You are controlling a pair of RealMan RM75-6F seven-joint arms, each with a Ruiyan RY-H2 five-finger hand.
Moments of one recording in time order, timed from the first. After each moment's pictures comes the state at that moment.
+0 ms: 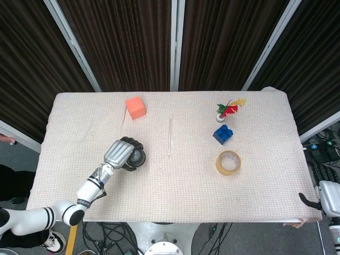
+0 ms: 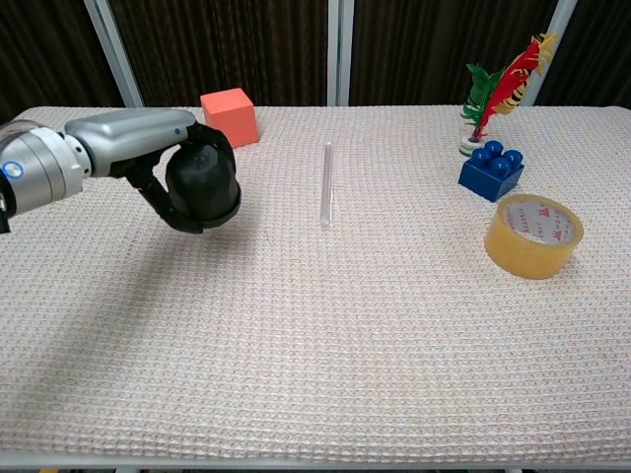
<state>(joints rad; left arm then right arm) -0.77 -1.60 -0.11 -1.37 1.21 0.94 0.16 0.06 -1.06 0.04 -1.51 -1.40 1.33 0.16</state>
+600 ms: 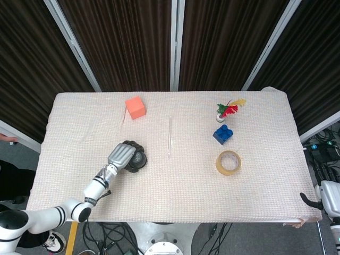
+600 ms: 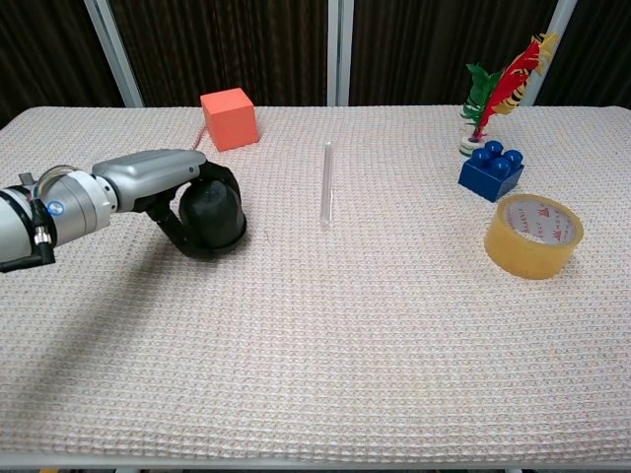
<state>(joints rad) -0.77 -1.73 -0.11 -1.15 1.24 0.86 0.04 0.06 -1.06 0.04 -1.50 -1.40 1.32 0.17</state>
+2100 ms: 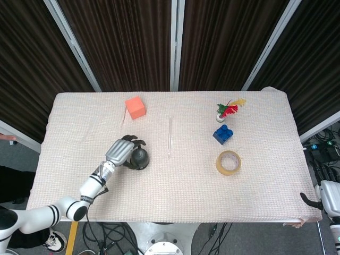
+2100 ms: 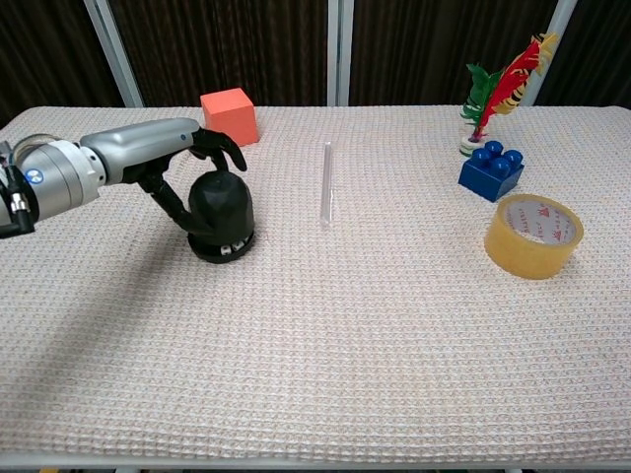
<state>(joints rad) -0.76 -1.65 -0.15 -1.26 1.28 0.88 -0.02 0.06 -1.07 0.04 -1.49 -1.39 1.31 0.16</state>
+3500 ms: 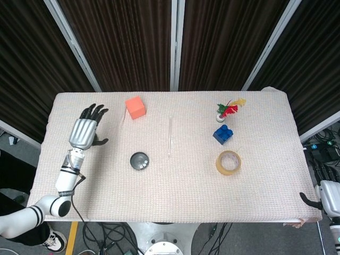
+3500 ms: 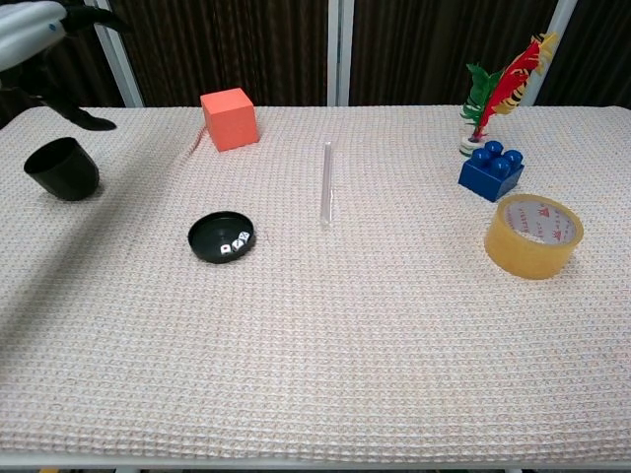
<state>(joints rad) -0.64 -1.56 -0.23 -1.21 1.24 1.17 0.09 0.06 -1.06 0.04 -1.51 -1.40 1.33 0.16</state>
